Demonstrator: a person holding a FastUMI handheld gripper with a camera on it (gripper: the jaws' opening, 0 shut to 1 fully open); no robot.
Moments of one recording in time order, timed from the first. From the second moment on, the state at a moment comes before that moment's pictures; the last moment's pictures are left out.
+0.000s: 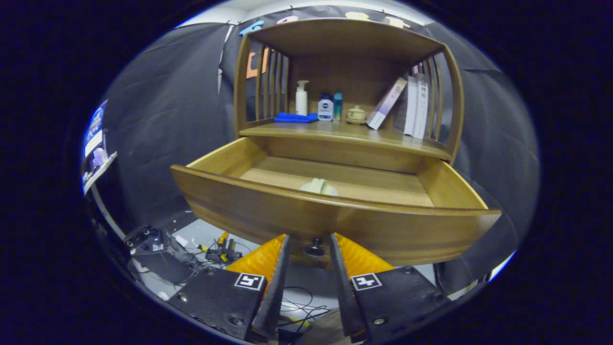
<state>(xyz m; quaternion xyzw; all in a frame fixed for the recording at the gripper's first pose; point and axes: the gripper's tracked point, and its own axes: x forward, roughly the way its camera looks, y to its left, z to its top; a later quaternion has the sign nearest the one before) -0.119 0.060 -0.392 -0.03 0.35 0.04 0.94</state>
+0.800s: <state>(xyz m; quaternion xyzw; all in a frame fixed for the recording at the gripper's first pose) -0.023 0.066 -0.353 -0.01 0.40 0.06 0.91</state>
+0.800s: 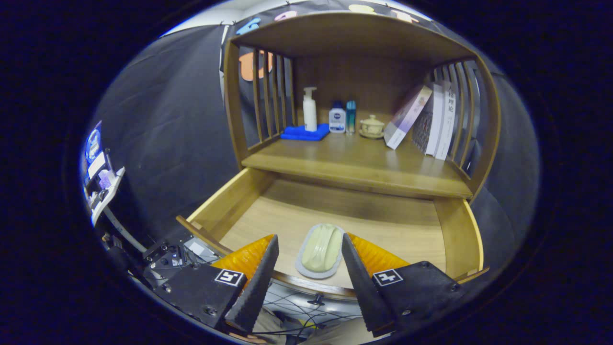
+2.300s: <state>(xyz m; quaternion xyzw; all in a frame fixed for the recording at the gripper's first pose) 0.019 0.048 -0.455 -0.03 0.57 0.05 0.82</state>
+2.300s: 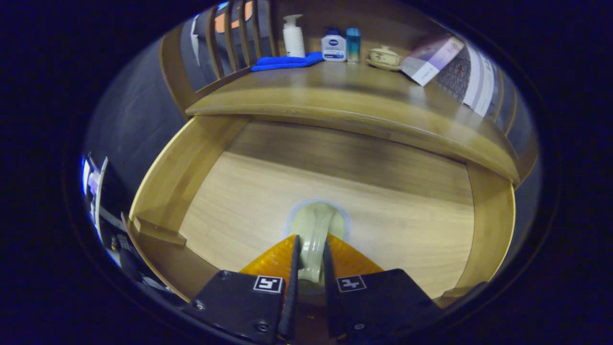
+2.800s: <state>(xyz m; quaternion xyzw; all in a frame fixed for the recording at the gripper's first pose) 0.031 0.039 -0.413 -0.02 0.53 0.02 0.85</state>
